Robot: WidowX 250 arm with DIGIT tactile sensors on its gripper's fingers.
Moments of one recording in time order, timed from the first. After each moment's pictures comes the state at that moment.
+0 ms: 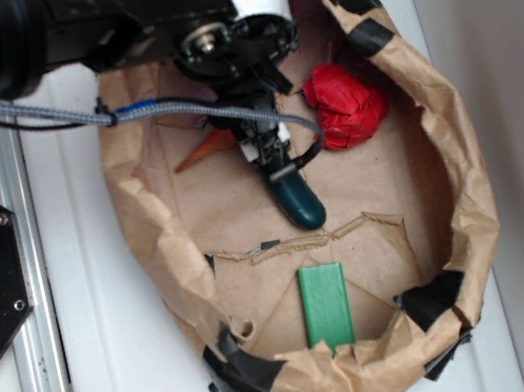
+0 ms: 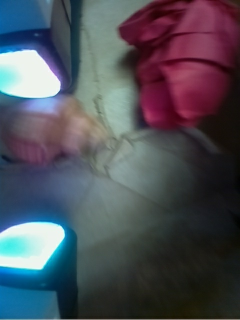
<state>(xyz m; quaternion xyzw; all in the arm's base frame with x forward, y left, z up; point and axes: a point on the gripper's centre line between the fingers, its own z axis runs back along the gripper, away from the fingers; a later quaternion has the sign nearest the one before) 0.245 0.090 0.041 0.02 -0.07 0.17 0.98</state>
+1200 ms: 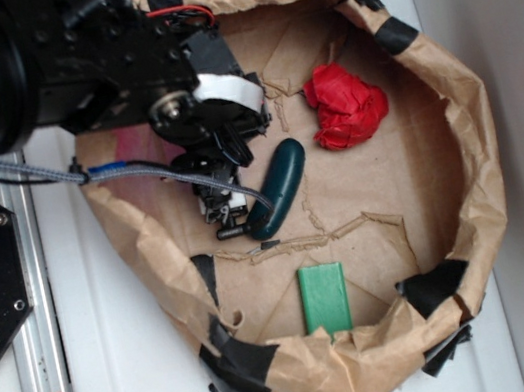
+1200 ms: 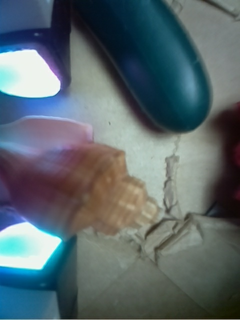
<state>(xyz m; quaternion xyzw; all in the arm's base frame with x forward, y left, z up) 0.228 0.062 0.016 0.00 -0.07 0.03 1.00</state>
